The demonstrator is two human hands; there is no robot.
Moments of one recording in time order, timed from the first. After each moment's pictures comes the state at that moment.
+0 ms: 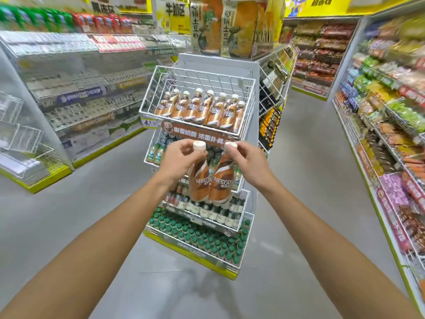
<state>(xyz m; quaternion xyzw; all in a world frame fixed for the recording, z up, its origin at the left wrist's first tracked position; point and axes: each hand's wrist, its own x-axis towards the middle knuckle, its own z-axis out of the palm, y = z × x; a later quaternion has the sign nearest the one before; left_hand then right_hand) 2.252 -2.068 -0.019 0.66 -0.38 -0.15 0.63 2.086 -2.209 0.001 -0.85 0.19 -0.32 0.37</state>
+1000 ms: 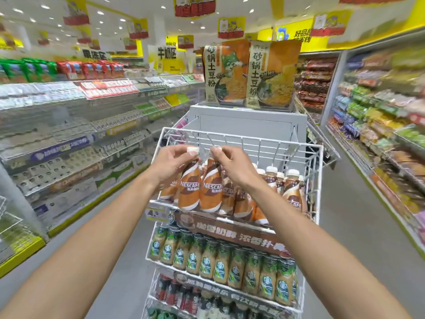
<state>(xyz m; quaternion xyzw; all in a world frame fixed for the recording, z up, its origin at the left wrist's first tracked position) 2.666 -2.260 0.061 0.58 -0.42 -0.25 0.66 2.504 -2.386 0.065 -0.84 0.21 -0.34 0.36</state>
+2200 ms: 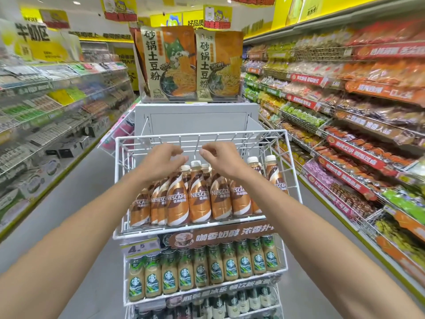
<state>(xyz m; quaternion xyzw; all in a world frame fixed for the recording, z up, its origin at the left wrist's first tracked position) 2.751 -2.329 0.073 0.66 -0.70 -0.06 0.28 2.550 -2.390 0.070 -0.85 0.41 -0.30 0.14</state>
